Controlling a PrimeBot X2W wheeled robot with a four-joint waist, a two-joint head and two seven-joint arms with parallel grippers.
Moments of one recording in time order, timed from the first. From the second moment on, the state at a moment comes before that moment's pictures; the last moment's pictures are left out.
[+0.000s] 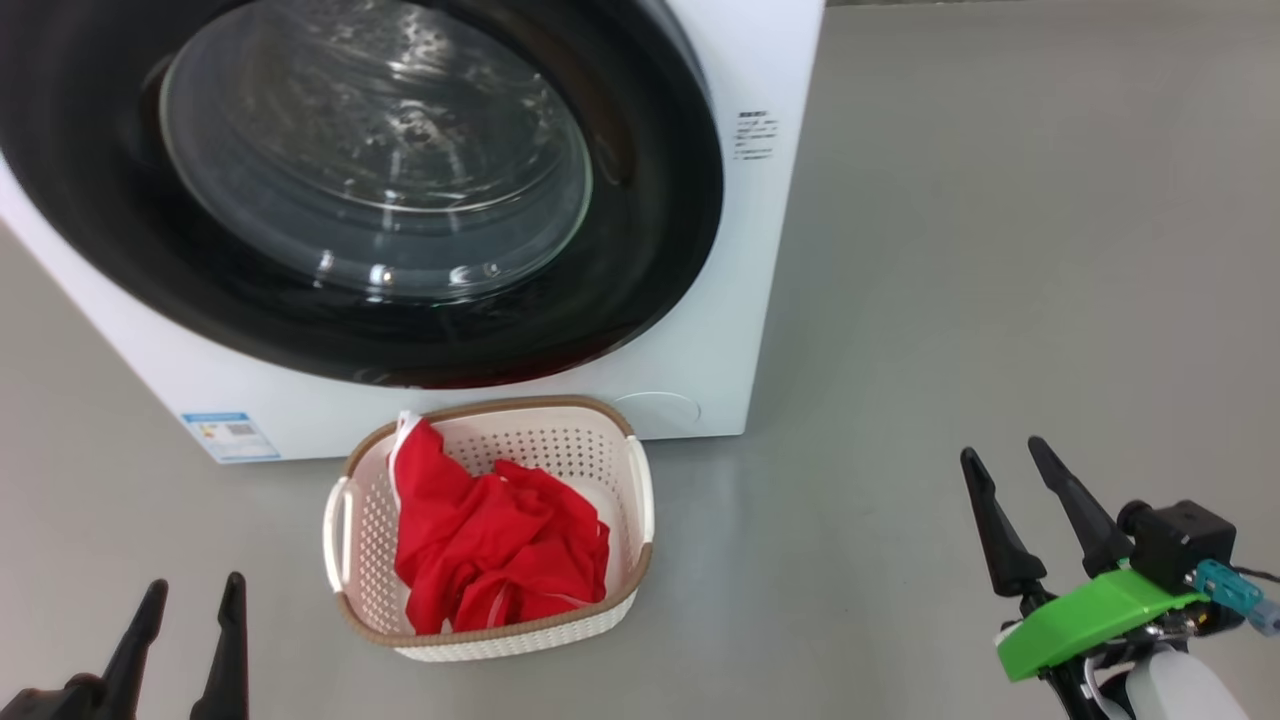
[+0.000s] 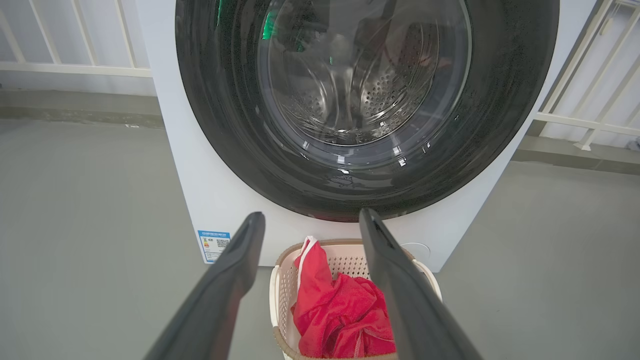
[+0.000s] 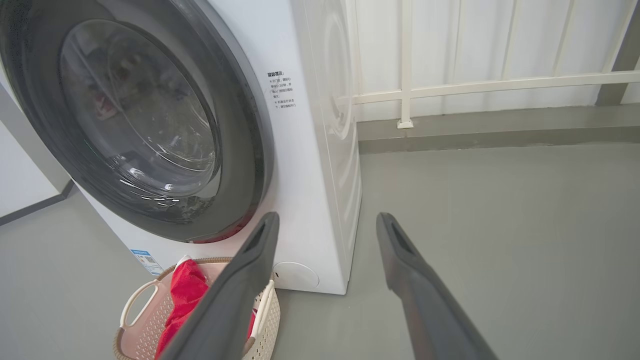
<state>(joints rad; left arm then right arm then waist) 0.02 0.26 -0.05 0.22 -0.43 -0.13 -0.25 -0.19 -0.21 0.08 0.32 0.37 0.13 -0.26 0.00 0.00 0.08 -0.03</state>
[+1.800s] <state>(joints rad) 0.12 0.17 -0.02 0.21 -0.48 -0.13 -0.23 -0.05 -0.17 0.02 0.36 0.44 0.13 -0.24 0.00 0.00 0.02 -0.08</state>
